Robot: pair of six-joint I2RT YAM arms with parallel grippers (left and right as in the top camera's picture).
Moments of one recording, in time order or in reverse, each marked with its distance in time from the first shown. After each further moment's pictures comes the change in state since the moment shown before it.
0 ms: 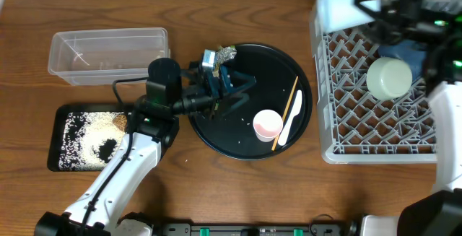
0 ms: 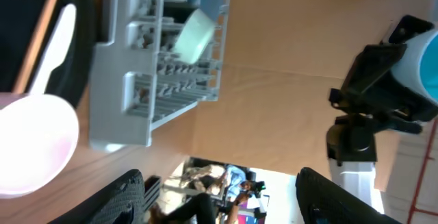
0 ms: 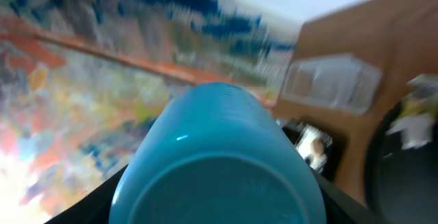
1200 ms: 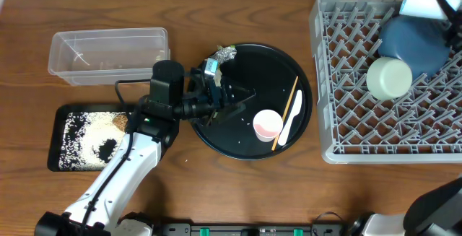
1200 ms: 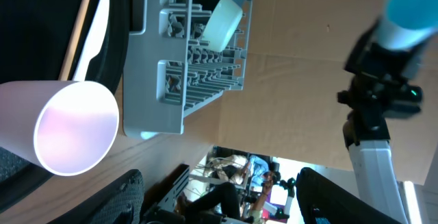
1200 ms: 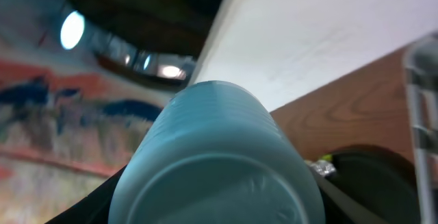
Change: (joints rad) left arm 0.000 0.000 0.000 -0.130 0.012 0.166; right arm -0.290 0.047 0.001 -0.194 0.166 -0.248
